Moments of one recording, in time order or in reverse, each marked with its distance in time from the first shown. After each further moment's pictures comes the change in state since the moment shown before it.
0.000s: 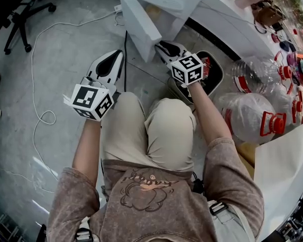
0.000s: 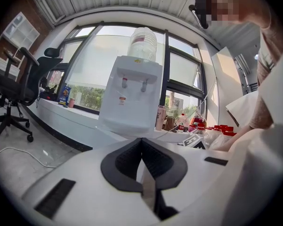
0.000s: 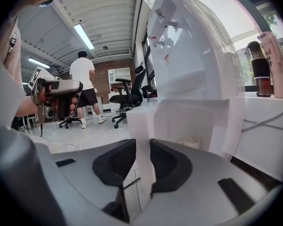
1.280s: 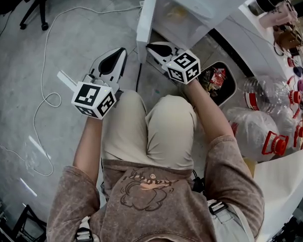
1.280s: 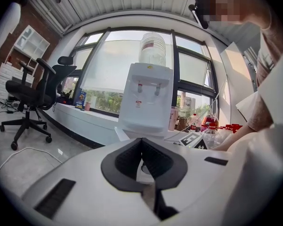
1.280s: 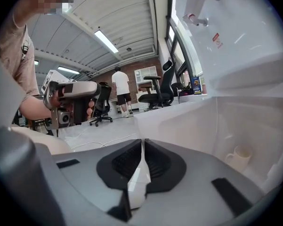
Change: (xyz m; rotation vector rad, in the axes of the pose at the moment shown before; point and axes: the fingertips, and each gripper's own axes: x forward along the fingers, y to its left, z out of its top) left arm -0.050 0.040 0.000 -0.006 -0.016 0.153; right arm 0.069 0.109 0.024 -0.090 0.006 0.368
